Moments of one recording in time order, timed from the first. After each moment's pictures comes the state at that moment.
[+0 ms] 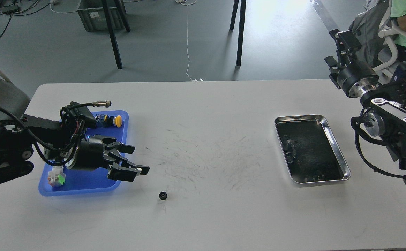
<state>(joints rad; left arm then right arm) -1.10 0.87 0.14 -1.44 1.65 -0.22 -0.49 0.95 -0.46 0.24 0.61 -0.27 0.00 0.49</state>
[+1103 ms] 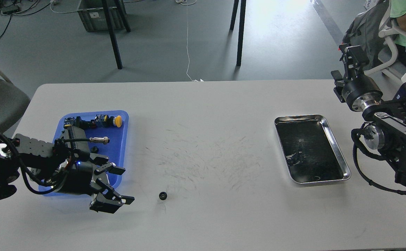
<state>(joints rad) -1.10 0.93 0.22 -1.56 1.91 -0.17 -0.49 0.81 -0.43 0.39 0.58 -0.27 0.00 0.49</state>
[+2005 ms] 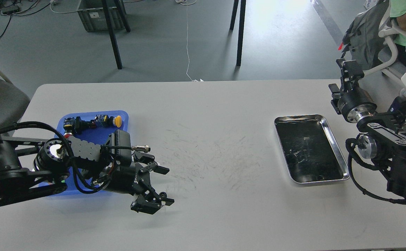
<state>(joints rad) -1.11 0.66 0.28 -1.42 1.91 0.02 -0.49 0.79 -0.39 0.39 0.54 -0.27 -0.01 0.49</state>
